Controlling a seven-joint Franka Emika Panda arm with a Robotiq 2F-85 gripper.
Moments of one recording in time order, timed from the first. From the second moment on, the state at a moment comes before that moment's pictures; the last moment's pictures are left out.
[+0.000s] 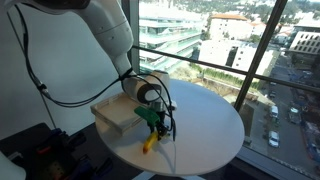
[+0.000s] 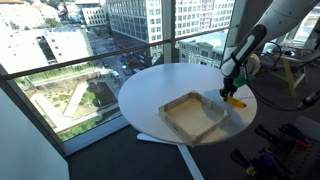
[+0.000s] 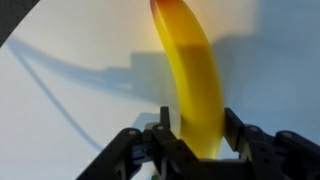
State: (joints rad) arm -0.18 0.70 -0.15 -2.03 -0.03 2.62 -0.10
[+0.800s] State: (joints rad) arm -0.18 0.70 -0.16 -2.02 -0.03 2.59 -0.10
